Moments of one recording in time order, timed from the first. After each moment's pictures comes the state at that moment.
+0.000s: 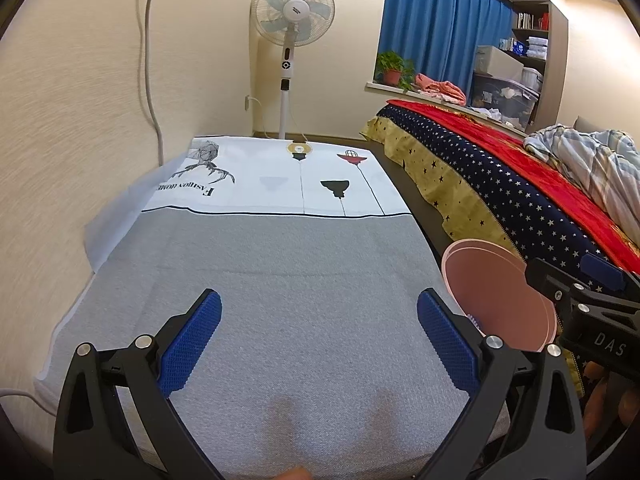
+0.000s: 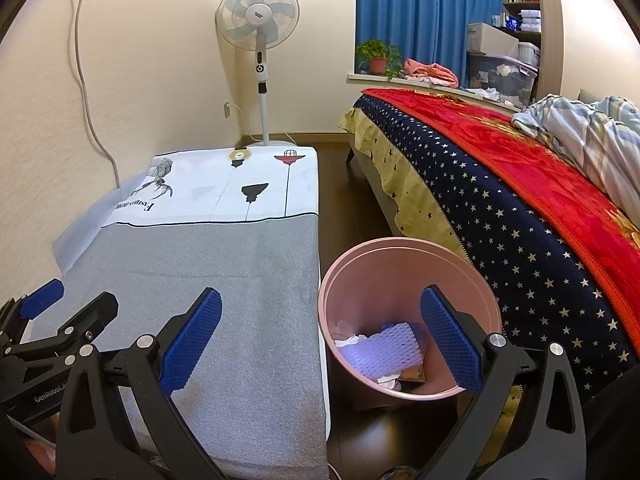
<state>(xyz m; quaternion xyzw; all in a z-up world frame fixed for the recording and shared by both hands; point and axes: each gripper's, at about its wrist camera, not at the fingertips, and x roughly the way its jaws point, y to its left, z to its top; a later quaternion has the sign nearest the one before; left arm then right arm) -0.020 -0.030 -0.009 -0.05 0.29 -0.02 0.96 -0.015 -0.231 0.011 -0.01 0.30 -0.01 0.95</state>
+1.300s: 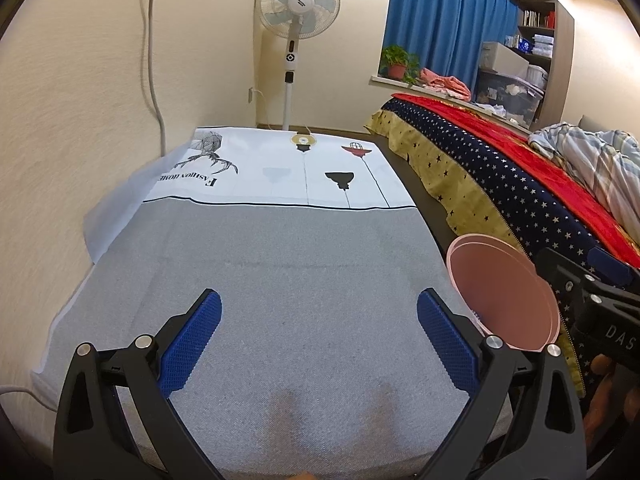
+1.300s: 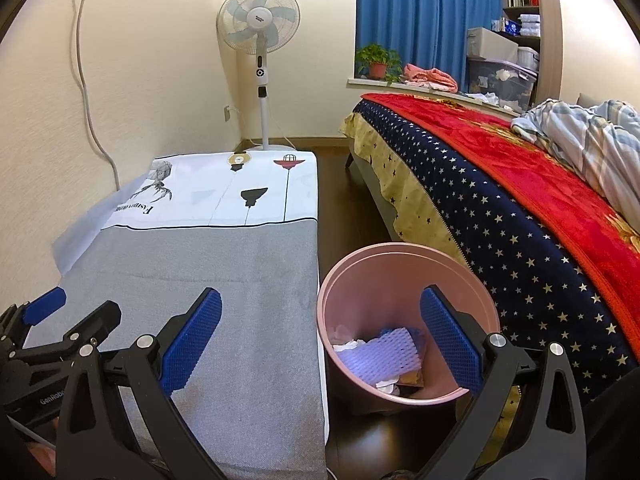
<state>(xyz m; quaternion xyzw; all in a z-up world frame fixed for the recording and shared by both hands) -0.017 -0.027 -0.013 -0.05 0.31 -0.01 0.95 -0.013 -0.227 0.013 -0.01 0.30 -0.01 0.95</state>
